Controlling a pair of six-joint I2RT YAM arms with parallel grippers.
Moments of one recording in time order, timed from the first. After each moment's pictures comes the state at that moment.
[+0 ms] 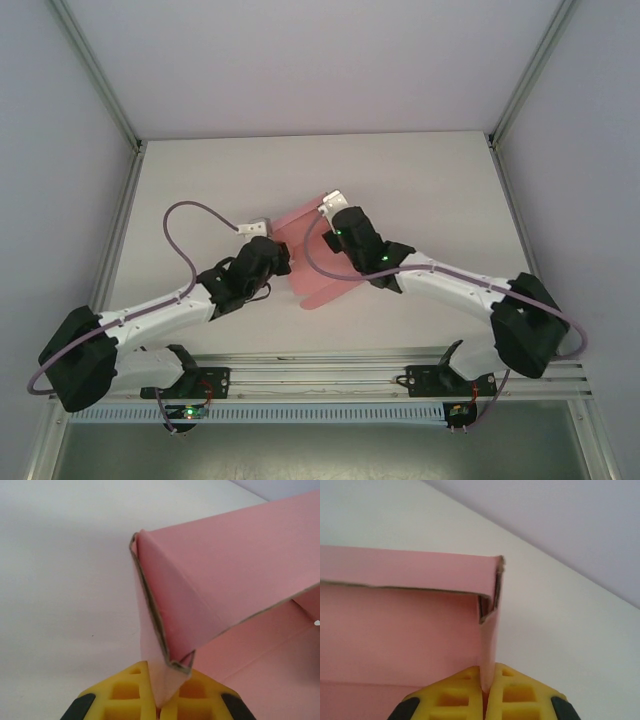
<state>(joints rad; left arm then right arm) -0.76 1.21 0.65 -0.05 -0.27 -0.83 0.82 1.45 0.91 0.01 0.51 -0.06</state>
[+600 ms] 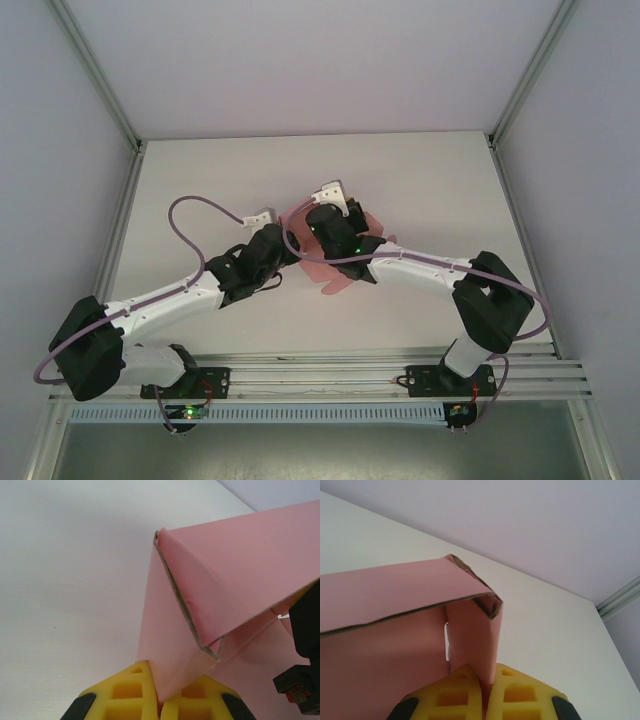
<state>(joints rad) -0.78 1.28 0.80 -0.17 -0.26 -1.03 0.84 1.63 1.03 0.04 0.91 0.03</state>
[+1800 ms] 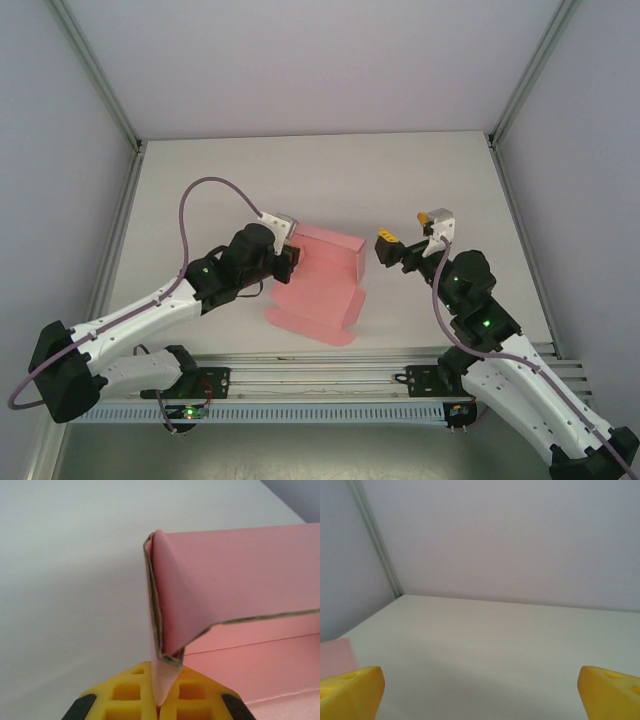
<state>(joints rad) -0.78 1.12 0.82 -0.32 0.02 -0.30 0.52 0.54 0.50 -0.02 0.07 0.19</state>
